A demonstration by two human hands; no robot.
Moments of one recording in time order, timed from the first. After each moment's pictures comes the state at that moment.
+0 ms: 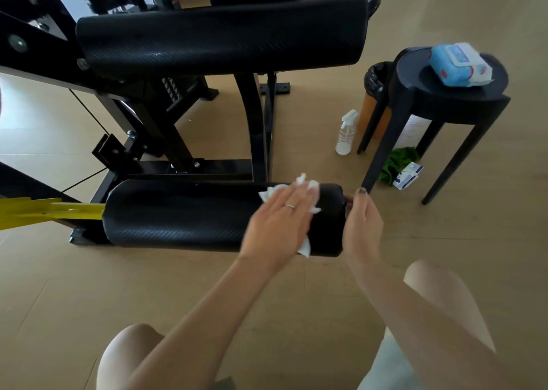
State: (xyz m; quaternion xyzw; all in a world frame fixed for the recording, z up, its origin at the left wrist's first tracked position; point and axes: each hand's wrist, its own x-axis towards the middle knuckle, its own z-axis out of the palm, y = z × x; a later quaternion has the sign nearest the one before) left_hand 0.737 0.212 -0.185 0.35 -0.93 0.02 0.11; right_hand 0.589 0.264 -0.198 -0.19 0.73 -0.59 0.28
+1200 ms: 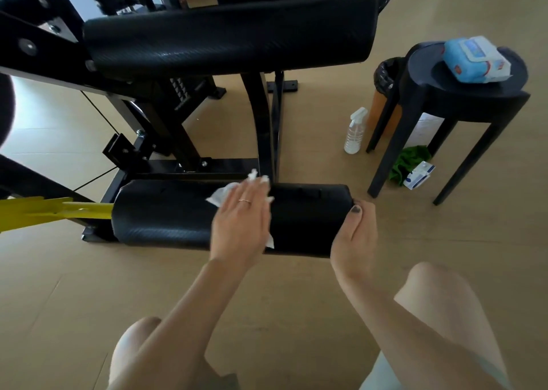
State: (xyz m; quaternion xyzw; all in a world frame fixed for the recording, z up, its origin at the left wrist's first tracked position) left_hand 0.784 0.192 -0.180 0.50 -0.85 0.00 0.14; right_hand 0.611 0.273 -0.223 -0.33 0.76 -0.54 0.15
